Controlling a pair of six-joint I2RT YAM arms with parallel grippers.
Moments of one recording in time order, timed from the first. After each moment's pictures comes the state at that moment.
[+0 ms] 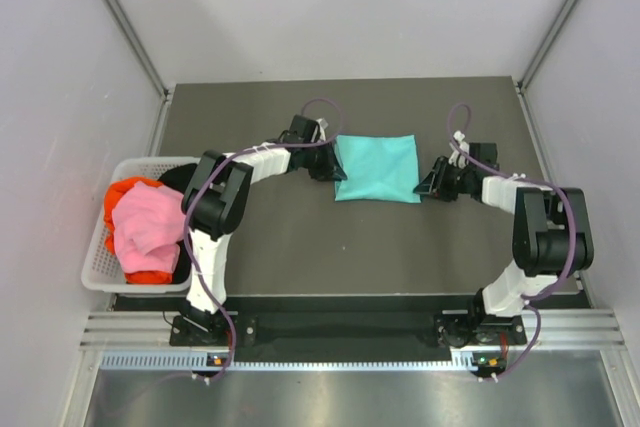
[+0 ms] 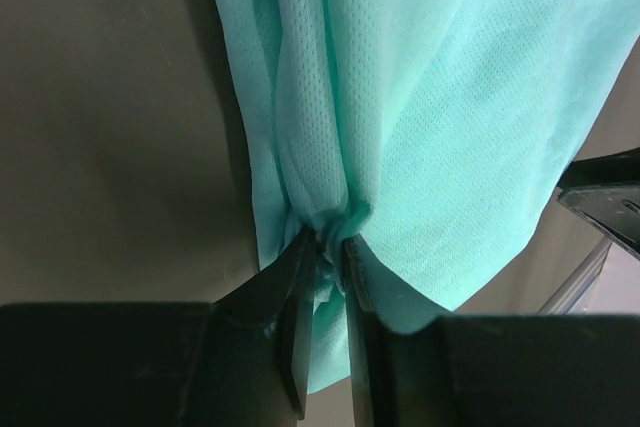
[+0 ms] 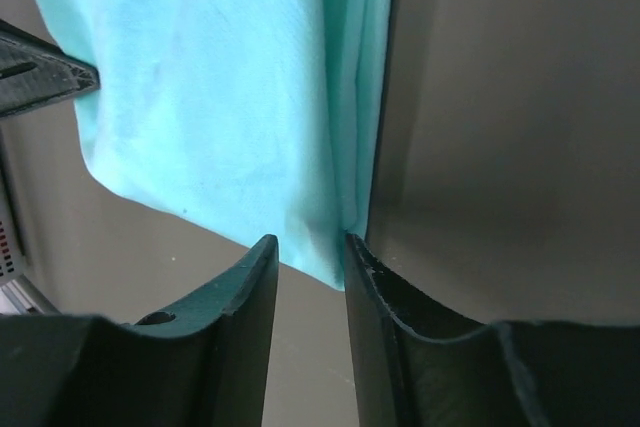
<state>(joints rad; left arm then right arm) -0.46 2.13 1.42 -0.14 0.45 -0.69 -0.02 1.66 0.78 -0.01 -0.59 0.36</state>
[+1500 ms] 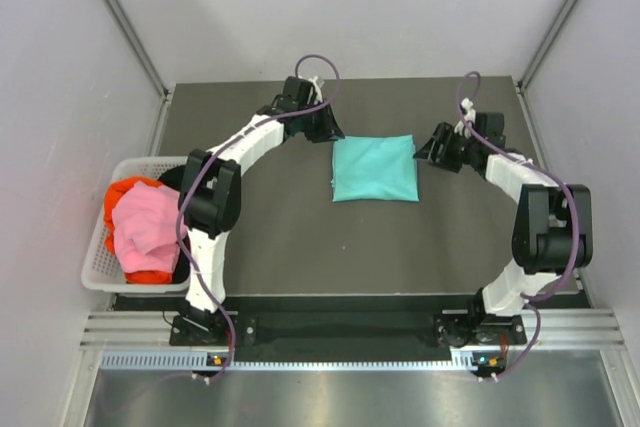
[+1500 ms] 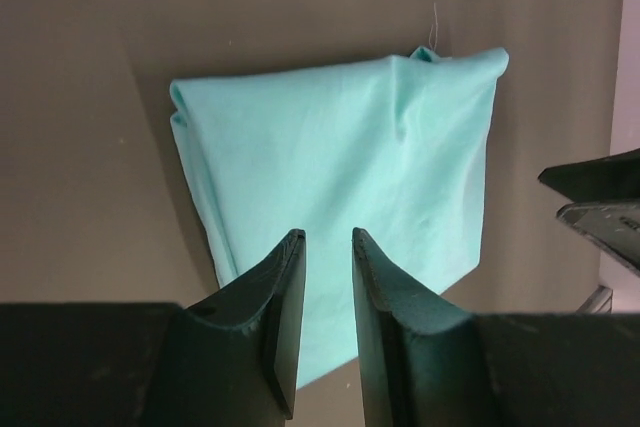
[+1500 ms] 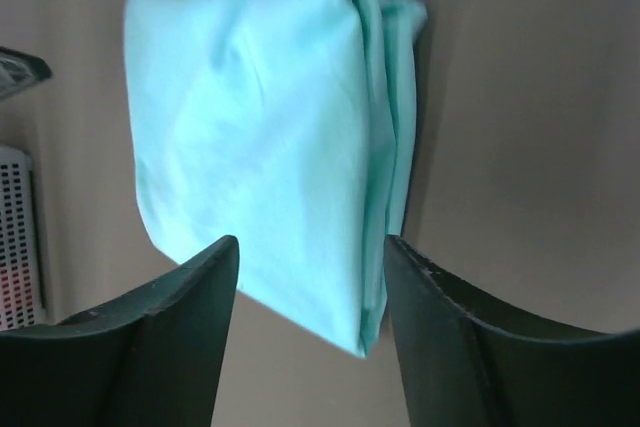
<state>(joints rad) -0.42 2.11 1.72 -0.34 0.36 -0.59 -0.02 1.64 0.96 -0.10 -0.54 0.38</state>
